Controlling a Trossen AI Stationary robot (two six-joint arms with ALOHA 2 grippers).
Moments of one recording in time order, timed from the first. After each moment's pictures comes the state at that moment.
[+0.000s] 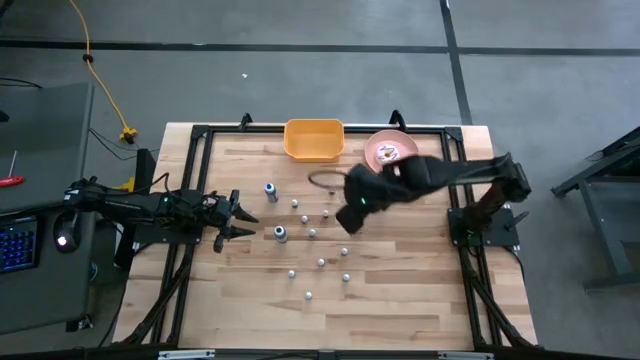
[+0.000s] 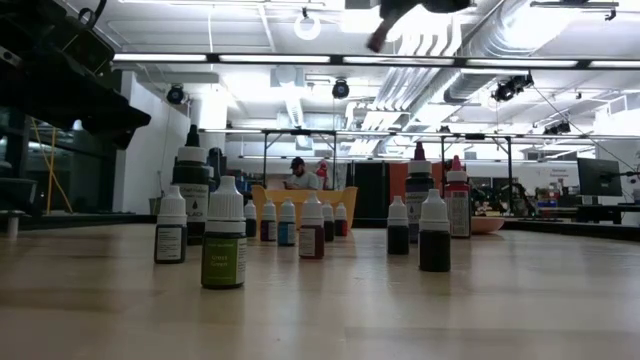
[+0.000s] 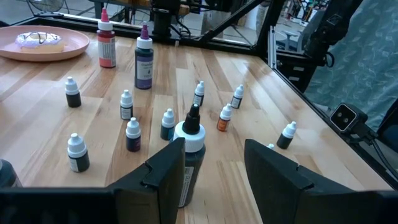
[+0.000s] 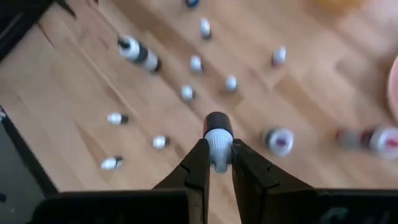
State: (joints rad) left arm -0.12 0.22 0.02 0.01 0.06 -0.16; right arm 0.10 1.70 1.86 -1.24 0.18 0.86
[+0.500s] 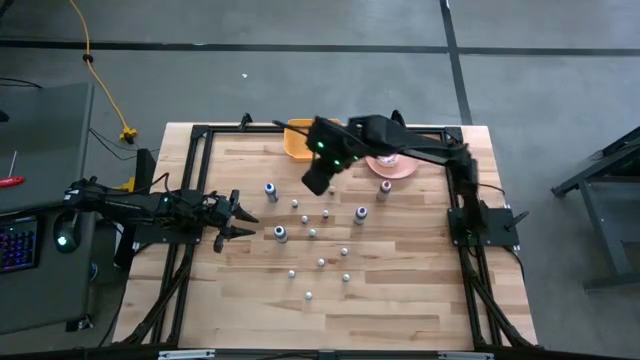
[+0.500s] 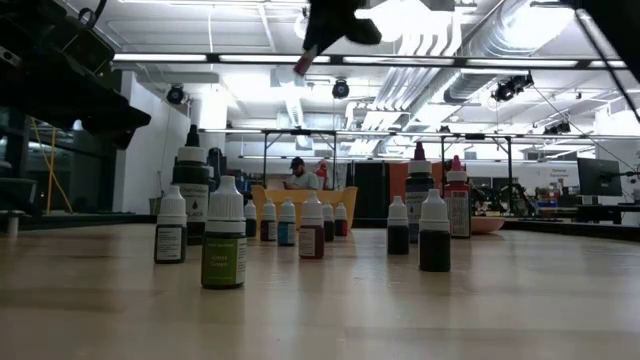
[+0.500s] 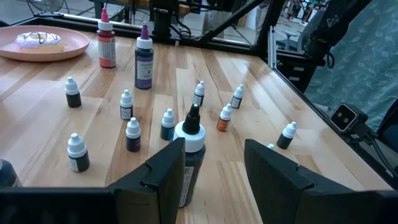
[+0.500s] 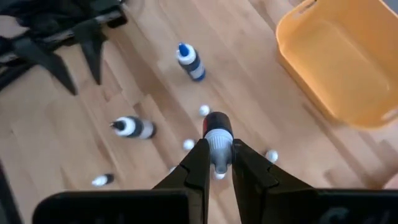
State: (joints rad) left arm -0.12 0.22 0.02 0.01 0.06 -0.16; right arm -0.16 2.07 2.35 -1.28 0.04 0.46
